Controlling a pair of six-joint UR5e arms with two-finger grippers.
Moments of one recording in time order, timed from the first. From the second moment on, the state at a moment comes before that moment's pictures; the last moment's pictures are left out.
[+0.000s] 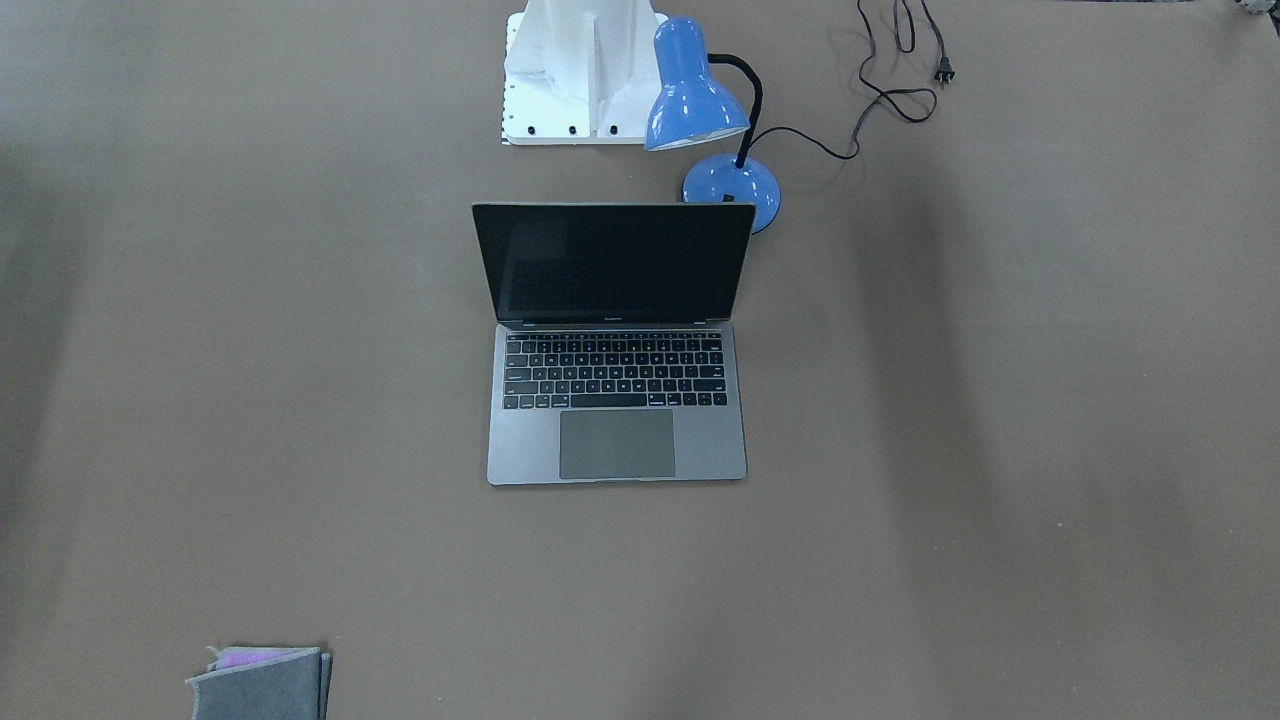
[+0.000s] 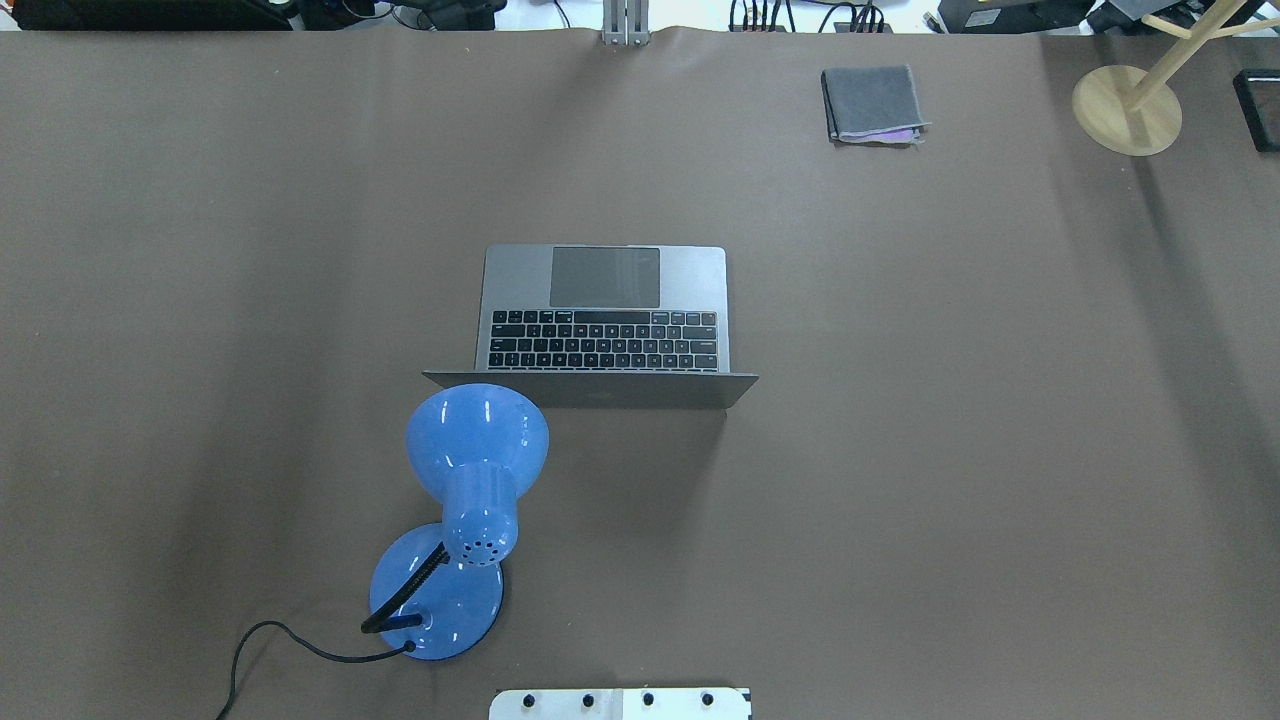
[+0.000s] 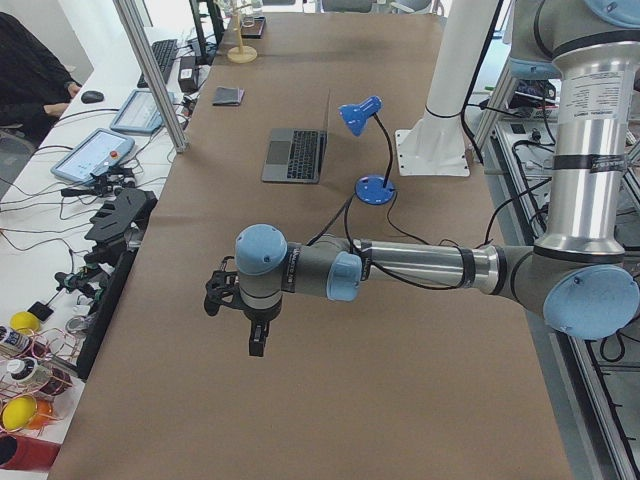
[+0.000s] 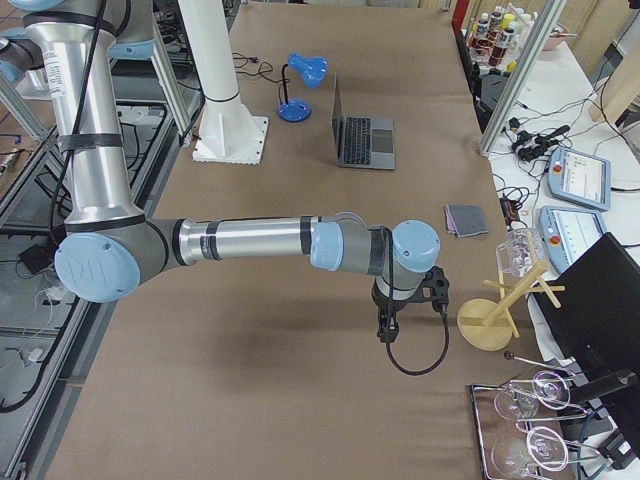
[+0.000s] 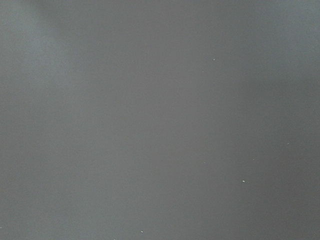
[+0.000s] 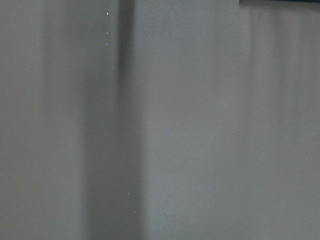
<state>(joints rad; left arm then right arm) -1.60 -1.56 -1.63 -1.67 -2.33 -0.05 1.60 -1.45 1.56 -1.75 2.38 -0.13</state>
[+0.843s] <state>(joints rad) -1.60 -1.57 -1.63 -1.67 -2.33 -0.06 1.60 -1.44 1.56 -1.75 2.38 -0.13</state>
